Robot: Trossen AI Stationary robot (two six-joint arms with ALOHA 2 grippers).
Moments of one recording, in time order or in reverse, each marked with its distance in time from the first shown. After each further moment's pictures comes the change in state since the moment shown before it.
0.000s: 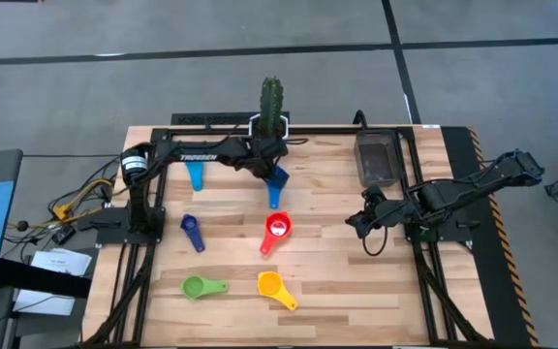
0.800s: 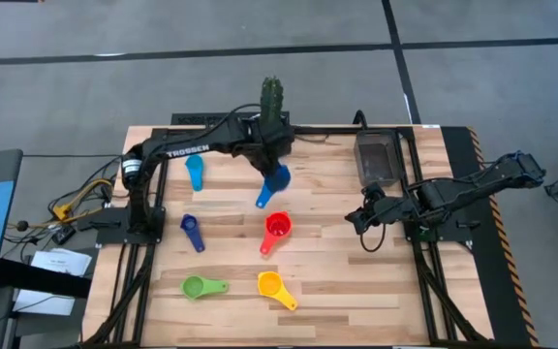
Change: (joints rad) left arm -0.097 0.000 0.442 -0.433 0.098 0.400; right arm -0.034 0.000 0.000 0.000 0.003 -0.001
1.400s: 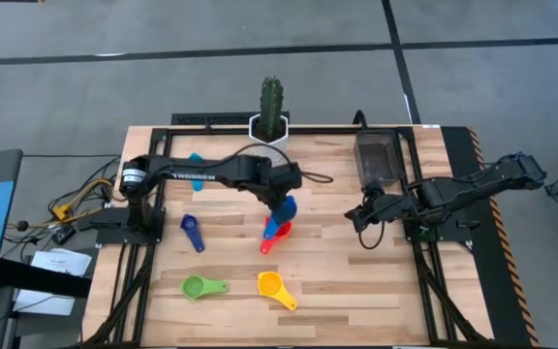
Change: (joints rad) left arm -0.187 0.001 -0.196 0.153 -0.065 -0.253; right arm -0.039 0.000 0.000 0.003 -0.002 -0.022
